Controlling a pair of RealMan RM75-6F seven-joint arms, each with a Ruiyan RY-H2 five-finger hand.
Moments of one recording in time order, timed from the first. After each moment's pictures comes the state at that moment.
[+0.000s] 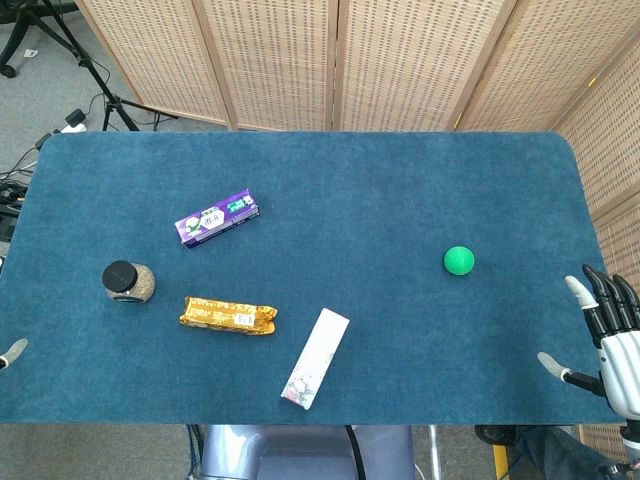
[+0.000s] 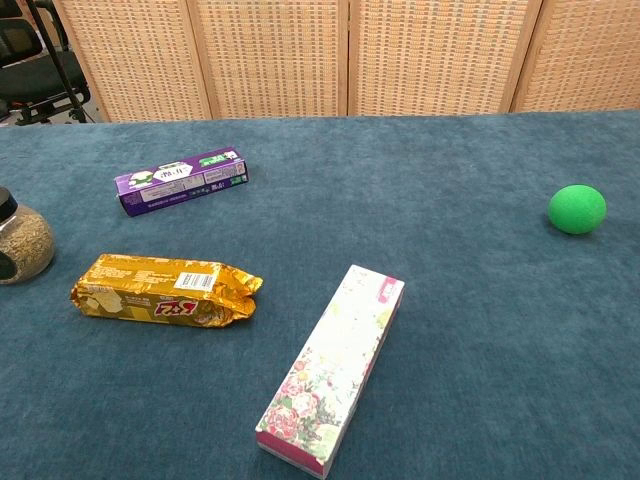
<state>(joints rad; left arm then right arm) 0.01 -1.04 -0.11 -1.74 1.45 1.66 -0.12 0.05 -0.97 0.08 -1.73 -1.69 1.68 0.08</state>
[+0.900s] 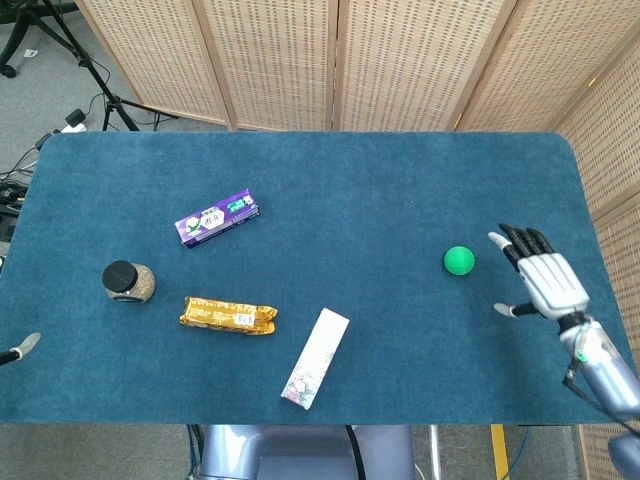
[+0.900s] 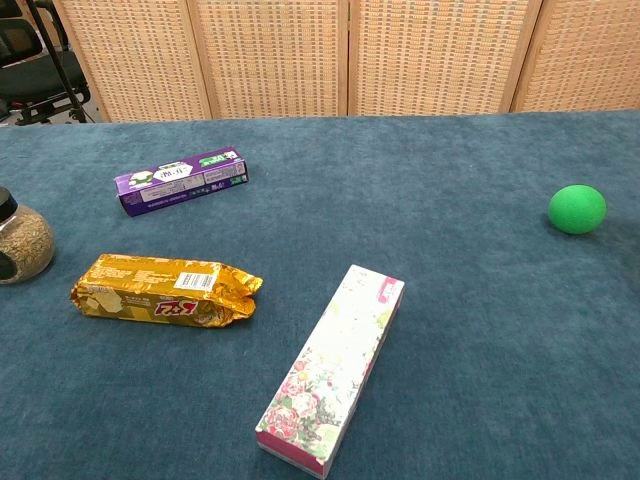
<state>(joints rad) -0.03 -1.06 -0.12 -1.71 1.41 1.57 -0.07 0.47 -1.07 0.18 -1.44 -1.45 0.93 0.15</state>
